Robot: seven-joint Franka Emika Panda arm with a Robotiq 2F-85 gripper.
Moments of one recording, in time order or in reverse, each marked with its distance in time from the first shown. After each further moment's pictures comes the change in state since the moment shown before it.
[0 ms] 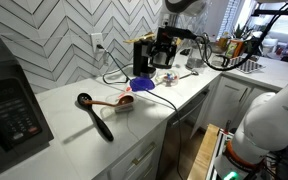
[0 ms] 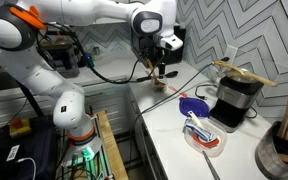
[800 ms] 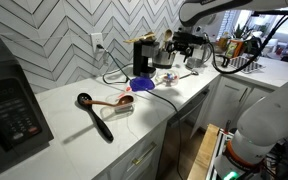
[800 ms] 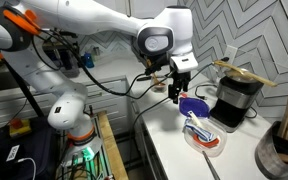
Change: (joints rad) arm -0.213 0.041 -0.097 -0.059 -0.169 0.216 0.376
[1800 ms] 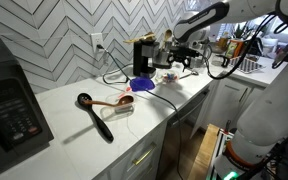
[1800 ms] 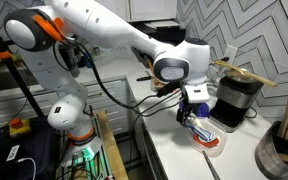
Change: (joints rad) arm -0.005 0.224 -0.090 0.026 0.020 0.137 0.028
